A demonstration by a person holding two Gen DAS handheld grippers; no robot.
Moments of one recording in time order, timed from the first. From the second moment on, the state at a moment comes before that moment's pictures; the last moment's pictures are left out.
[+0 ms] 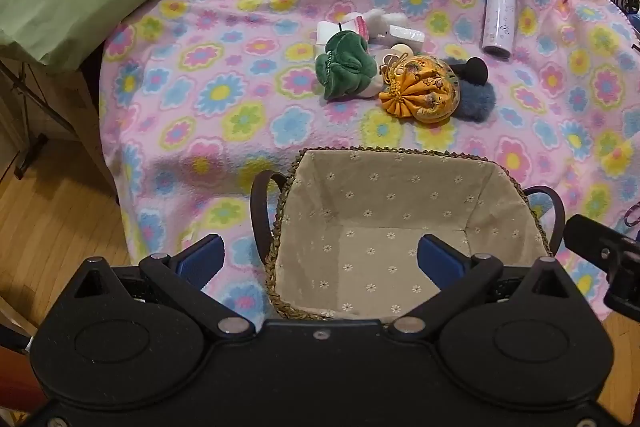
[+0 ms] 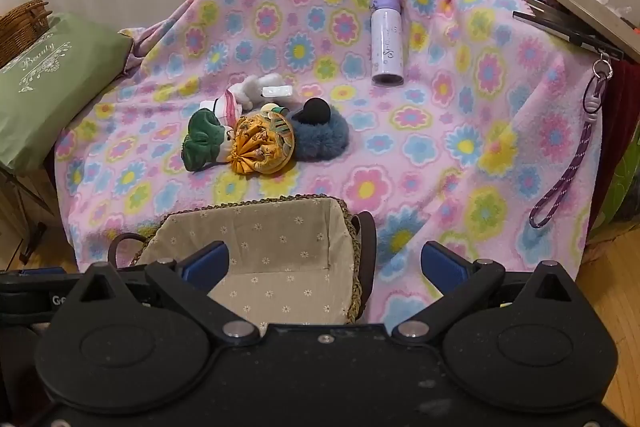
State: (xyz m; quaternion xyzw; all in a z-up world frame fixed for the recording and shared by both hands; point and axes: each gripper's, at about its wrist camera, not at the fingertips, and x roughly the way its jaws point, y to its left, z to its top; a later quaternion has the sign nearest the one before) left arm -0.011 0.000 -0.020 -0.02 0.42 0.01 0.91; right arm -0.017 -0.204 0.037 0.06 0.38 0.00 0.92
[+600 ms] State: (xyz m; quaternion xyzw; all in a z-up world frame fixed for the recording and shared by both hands) left arm 0.002 0.005 -0.008 -0.02 0.43 0.02 0.90; right arm -0.014 -0.202 0.034 0.06 0.40 0.01 0.91
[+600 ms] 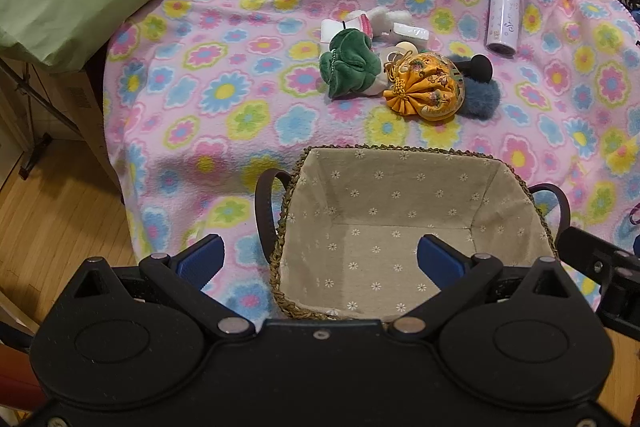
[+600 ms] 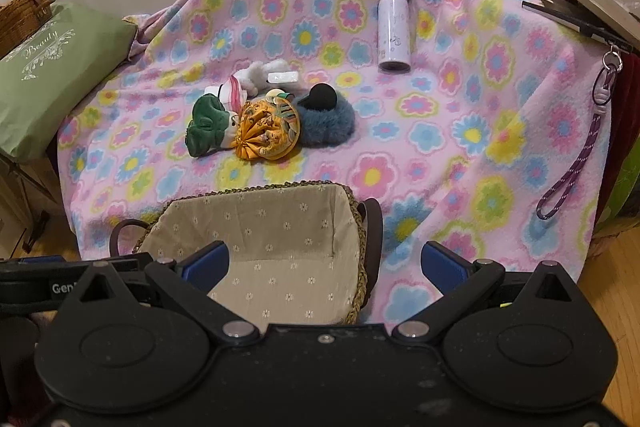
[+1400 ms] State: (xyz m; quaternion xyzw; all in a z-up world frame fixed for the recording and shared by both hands) left arm 0.002 0.004 -0.007 -0.02 0.44 0.02 0.90; right arm -0.014 -0.203 0.031 0.06 0.41 0.01 0.91
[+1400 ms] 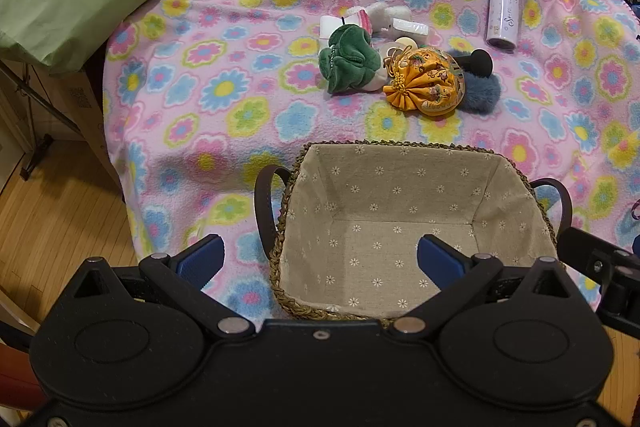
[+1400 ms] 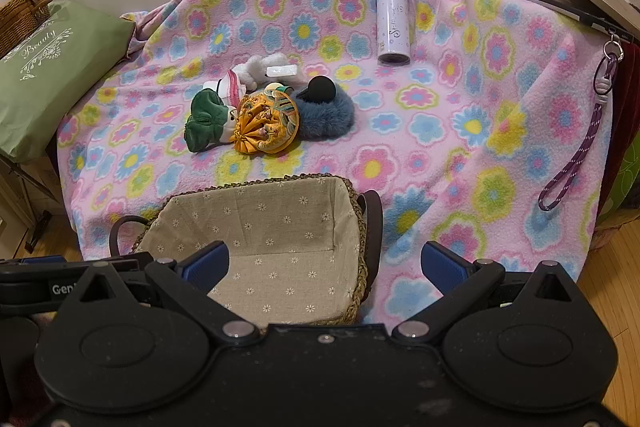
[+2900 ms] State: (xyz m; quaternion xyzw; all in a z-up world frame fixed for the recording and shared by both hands) left arm 0.000 0.002 -0.011 -0.02 0.42 0.01 0.91; right arm -0.015 -0.202 0.032 0.07 0.39 0.01 0.92
